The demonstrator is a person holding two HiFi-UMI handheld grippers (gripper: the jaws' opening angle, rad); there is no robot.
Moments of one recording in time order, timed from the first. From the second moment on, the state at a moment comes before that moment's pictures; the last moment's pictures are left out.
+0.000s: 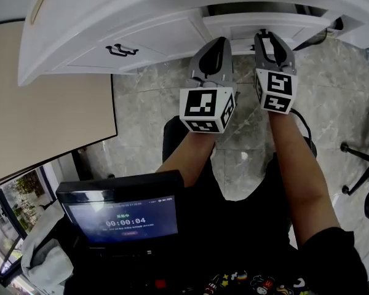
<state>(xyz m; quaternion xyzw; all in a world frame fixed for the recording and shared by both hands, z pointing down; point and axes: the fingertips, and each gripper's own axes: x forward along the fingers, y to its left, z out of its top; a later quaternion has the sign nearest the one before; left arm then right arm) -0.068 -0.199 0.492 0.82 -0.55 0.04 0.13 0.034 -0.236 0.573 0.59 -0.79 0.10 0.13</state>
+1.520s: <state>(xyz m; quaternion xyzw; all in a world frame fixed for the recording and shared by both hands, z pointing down) -0.043 -0.095 0.476 0.82 -0.54 0.06 0.15 0.046 -0.141 0.572 0.58 -0.79 0.13 0.15</state>
